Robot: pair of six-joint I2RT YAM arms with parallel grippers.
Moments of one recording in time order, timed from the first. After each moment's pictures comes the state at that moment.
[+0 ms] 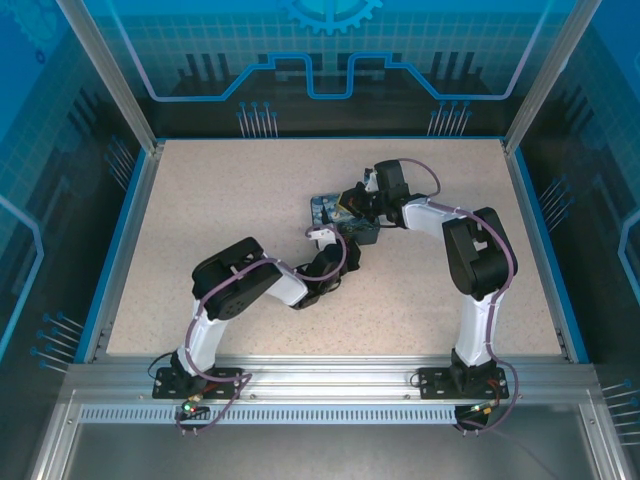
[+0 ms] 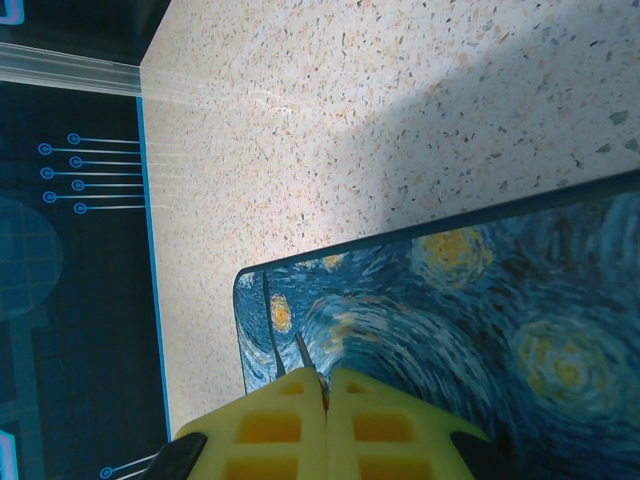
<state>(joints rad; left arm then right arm) -0.84 2.09 0.87 0.79 -0.33 -0.98 0.36 1.99 1.27 0.04 -0.52 0.93</state>
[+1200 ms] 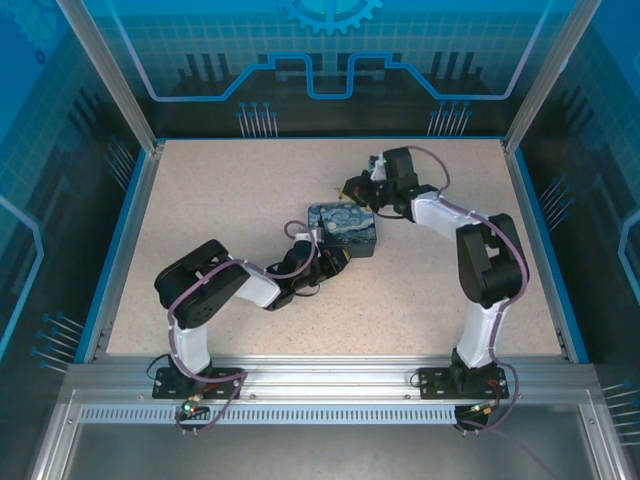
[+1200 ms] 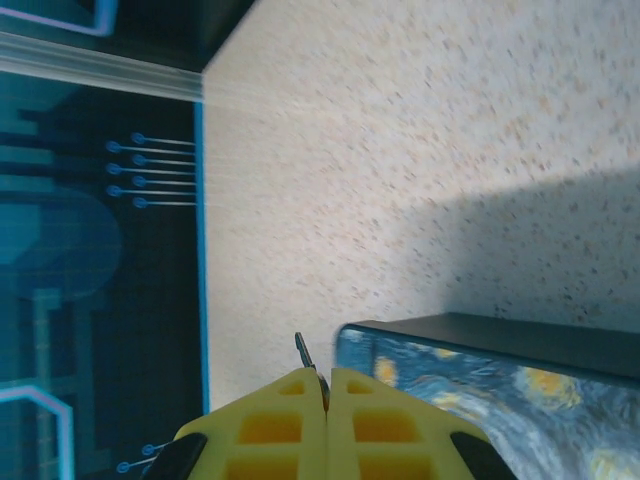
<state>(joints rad) -0.73 1.88 0.66 0.78 0.07 -1.10 0.32 1.87 1.31 -0.03 -0.58 0.92</state>
